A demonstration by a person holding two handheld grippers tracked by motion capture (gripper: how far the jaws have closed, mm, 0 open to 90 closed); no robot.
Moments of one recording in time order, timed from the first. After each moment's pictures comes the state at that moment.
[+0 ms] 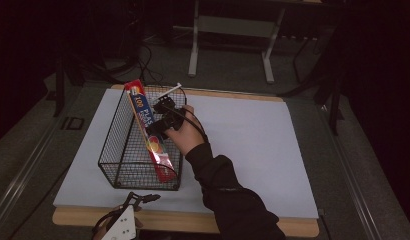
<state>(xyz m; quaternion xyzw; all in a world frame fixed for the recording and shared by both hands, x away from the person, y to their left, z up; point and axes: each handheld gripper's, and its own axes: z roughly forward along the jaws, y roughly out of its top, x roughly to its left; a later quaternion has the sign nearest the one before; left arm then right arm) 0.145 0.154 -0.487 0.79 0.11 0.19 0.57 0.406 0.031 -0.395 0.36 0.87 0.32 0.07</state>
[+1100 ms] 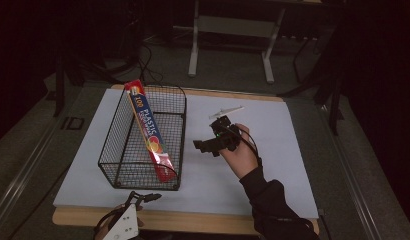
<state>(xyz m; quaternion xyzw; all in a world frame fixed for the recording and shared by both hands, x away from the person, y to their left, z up) 0.148 0.152 -0.489 0.79 0.11 0.19 0.57 0.365 -0.113 -0.411 0.38 0.85 0.36 0.09</state>
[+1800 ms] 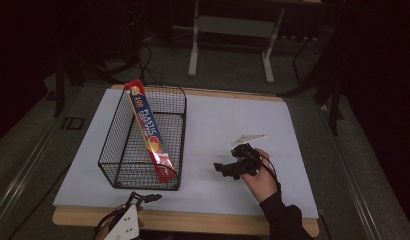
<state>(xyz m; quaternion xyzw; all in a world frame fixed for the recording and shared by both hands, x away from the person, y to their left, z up) 0.147 0.151 -0.489 0.80 0.11 0.19 0.56 0.331 -0.176 -0.466 0.39 0.84 0.36 0.08</state>
